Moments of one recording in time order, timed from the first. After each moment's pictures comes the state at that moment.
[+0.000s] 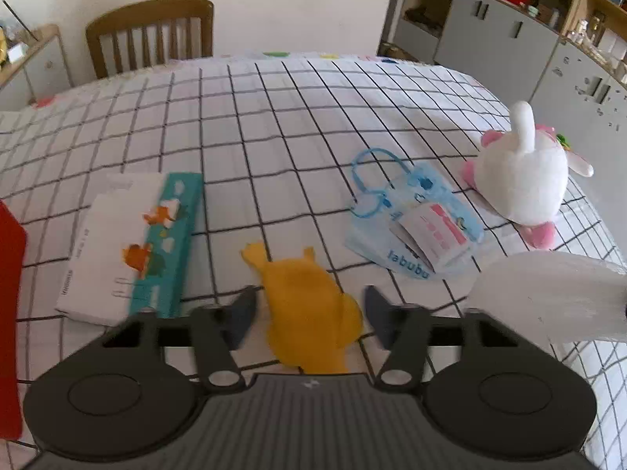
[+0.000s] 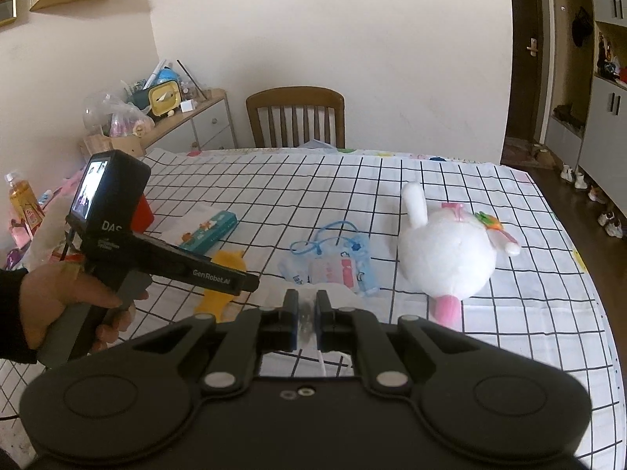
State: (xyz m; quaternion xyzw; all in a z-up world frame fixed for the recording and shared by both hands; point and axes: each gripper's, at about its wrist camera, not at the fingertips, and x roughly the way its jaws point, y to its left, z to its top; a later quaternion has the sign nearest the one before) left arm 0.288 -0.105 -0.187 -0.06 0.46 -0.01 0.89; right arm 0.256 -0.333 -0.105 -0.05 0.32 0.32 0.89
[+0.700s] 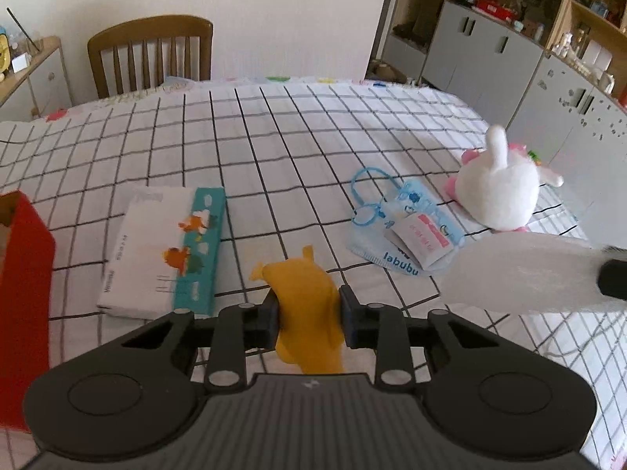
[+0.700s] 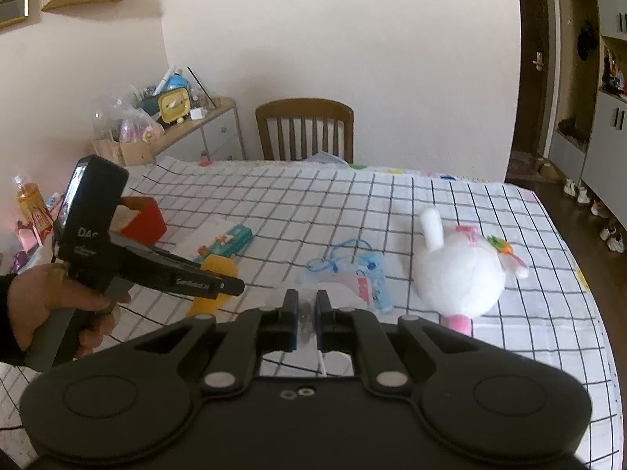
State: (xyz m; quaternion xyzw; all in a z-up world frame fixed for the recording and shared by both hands) left arm 0.254 -0.083 -0.154 -0.06 0.43 -0.03 0.90; right arm 0.246 -0.319 -0.087 -0.05 0.30 0.33 0.89
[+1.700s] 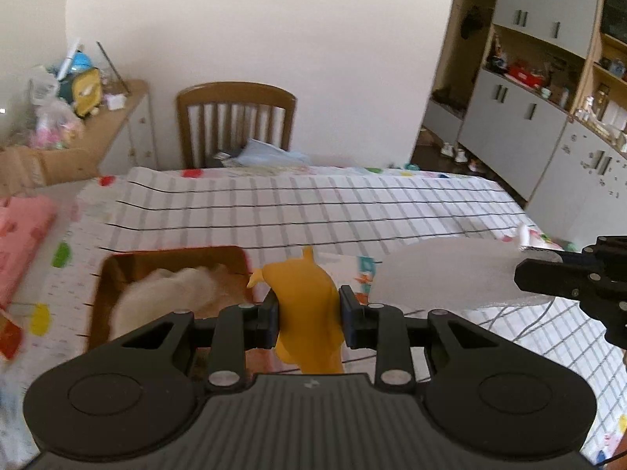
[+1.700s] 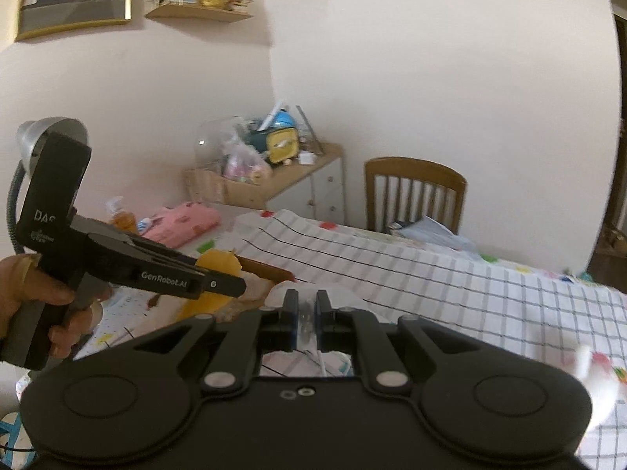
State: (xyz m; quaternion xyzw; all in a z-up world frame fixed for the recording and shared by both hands) left arm 0.145 0.064 -0.038 -0.07 0.35 0.05 0.93; right arm 0.200 -0.171 -0.020 -0.07 0.23 0.45 0.86
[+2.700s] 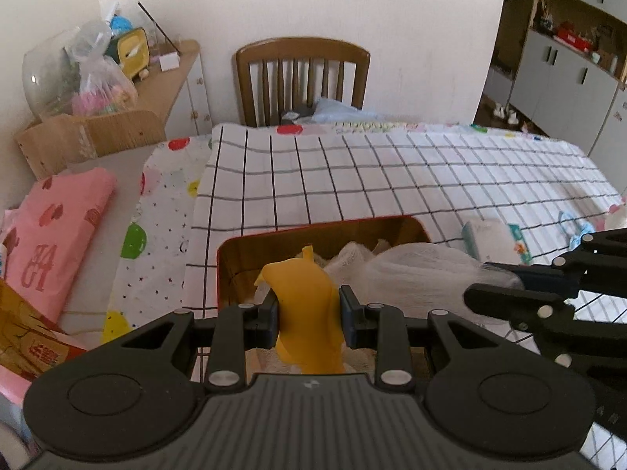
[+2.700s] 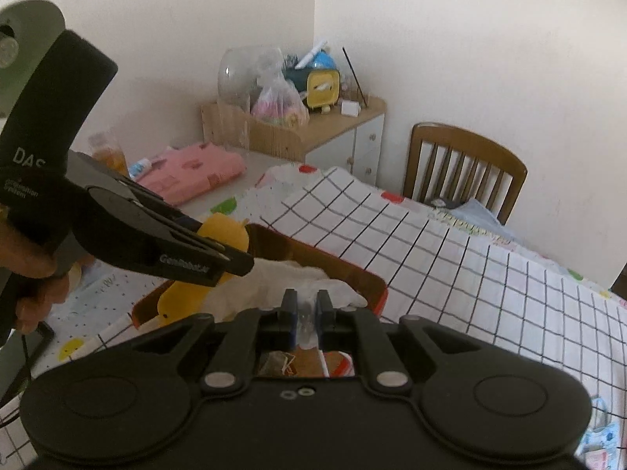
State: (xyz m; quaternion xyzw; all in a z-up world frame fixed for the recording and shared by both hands) left arm 0.179 0.195 -0.099 -0.04 0.42 0.09 0.90; right arm 0.210 0.021 -0.088 -0.16 0.27 0.45 0.84
